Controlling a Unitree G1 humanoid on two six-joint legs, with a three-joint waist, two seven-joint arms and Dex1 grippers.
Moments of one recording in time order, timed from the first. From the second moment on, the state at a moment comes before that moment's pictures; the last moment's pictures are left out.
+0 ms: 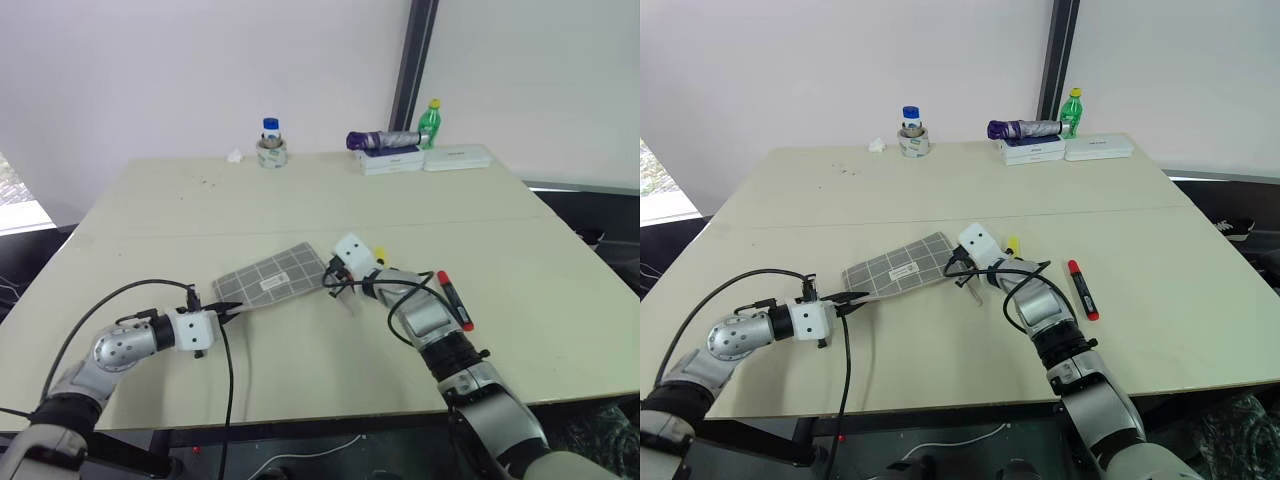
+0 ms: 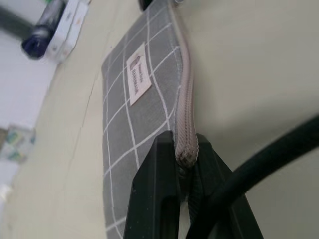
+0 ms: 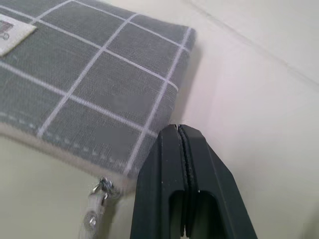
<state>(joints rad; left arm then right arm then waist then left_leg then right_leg) -0.35 0.76 -0.16 0.48 -0.02 -0.69 -0.70 -0.78 -0.24 0.23 0.39 -0.09 0.43 0.48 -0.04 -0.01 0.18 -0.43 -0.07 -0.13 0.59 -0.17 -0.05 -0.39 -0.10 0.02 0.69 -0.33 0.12</state>
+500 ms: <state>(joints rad) -0.20 0.63 0.00 -0.13 -0.21 -0.01 -0.58 -0.66 -0.43 0.06 -0.08 0.11 0.74 0.64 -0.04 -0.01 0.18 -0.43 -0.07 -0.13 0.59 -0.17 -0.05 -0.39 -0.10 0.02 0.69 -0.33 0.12</state>
